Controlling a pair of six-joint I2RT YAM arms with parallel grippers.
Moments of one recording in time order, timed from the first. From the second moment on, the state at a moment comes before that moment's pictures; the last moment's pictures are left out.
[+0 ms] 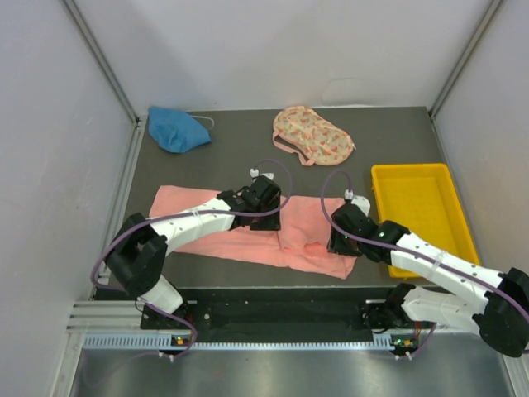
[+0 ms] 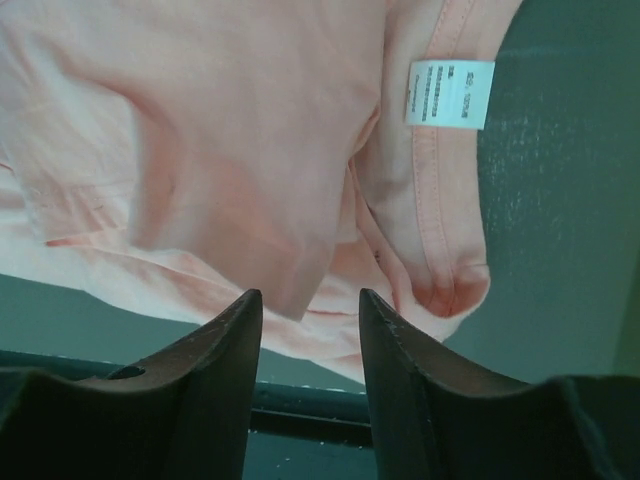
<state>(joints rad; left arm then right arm) -0.79 1.57 1.04 -0.45 -0.08 -0.70 0.78 1.05 0.66 -0.64 0.25 0.81</state>
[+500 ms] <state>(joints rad) -0.85 1.64 1.04 -0.42 -0.03 -0.77 0.80 1.01 0.59 -0.62 0.22 0.93</state>
